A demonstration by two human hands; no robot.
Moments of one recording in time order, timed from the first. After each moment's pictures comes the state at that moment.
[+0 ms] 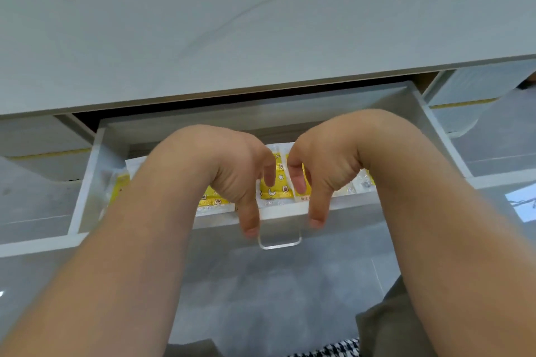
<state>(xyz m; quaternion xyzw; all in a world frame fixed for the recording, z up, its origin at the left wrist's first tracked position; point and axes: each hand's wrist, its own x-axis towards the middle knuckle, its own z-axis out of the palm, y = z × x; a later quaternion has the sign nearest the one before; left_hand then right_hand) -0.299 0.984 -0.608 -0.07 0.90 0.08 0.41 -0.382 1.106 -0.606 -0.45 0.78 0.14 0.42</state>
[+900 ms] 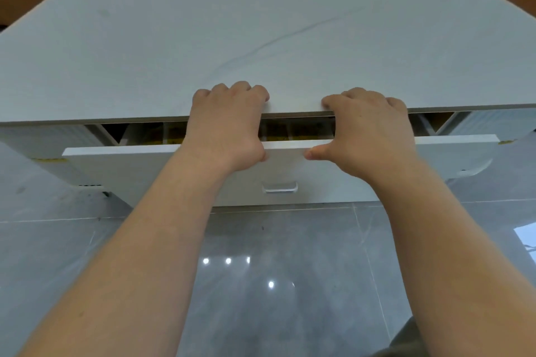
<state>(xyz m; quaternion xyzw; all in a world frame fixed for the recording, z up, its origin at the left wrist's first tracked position) -0.315 0.944 -0.623 -0.20 0.98 -0.04 -0.06 -0.415 1.111 -0.628 -0.34 0.94 -0.03 -0.05</state>
